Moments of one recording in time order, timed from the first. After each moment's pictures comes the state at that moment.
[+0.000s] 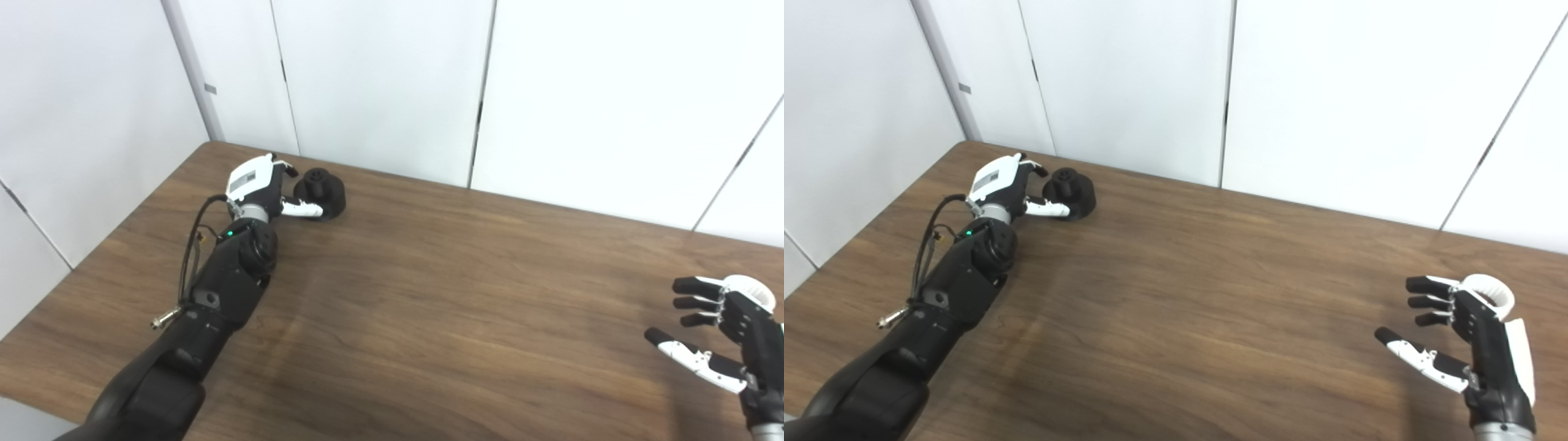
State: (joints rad) left arm -0.52 0.48 -0.10 0.52 0.61 0.37 0.11; right arm -0.04 -0.21 -0.05 -0.15 -0.20 -0.04 -0.01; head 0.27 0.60
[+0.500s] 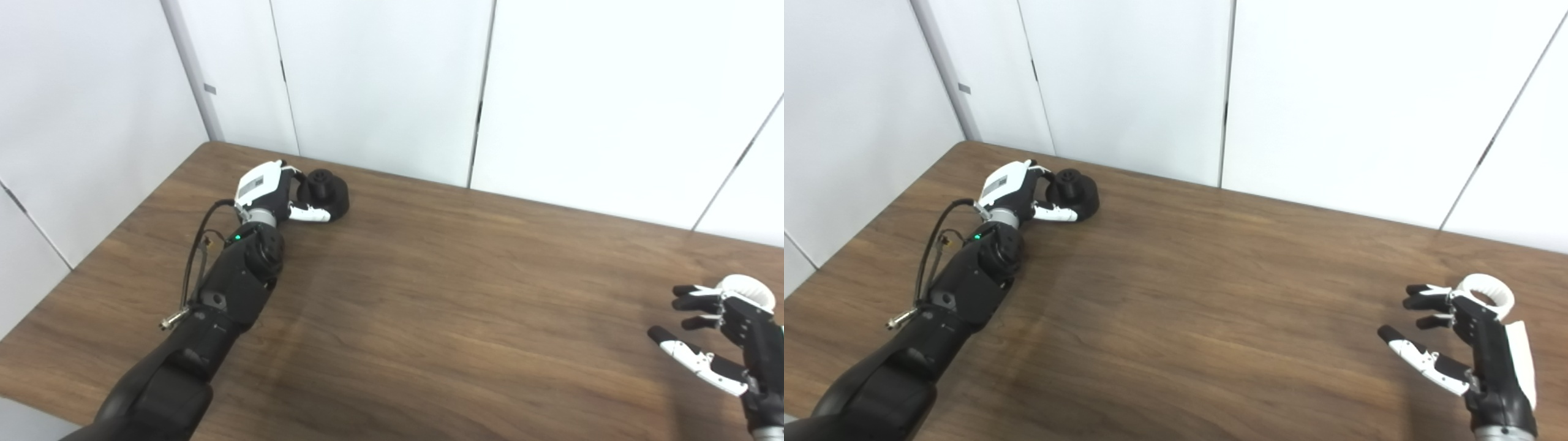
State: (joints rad) left arm -0.53 0.46 -0.11 0.56 0.58 0.34 0.12; right arm -0.03 -0.21 -0.05 -0.16 -0.22 -0.05 -0.01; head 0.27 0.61
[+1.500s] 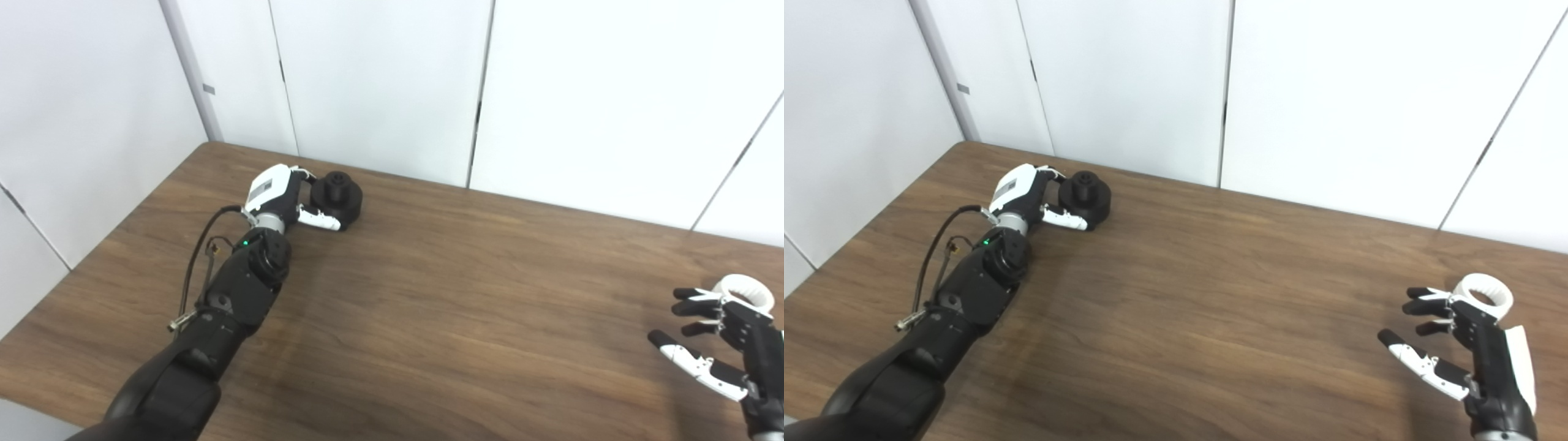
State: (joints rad) left arm -0.54 0.44 -0.10 0.63 0.50 0.20 0.19; right arm -0.02 -0.22 -0.05 -0.16 -0.22 -0.05 -0.02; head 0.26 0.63
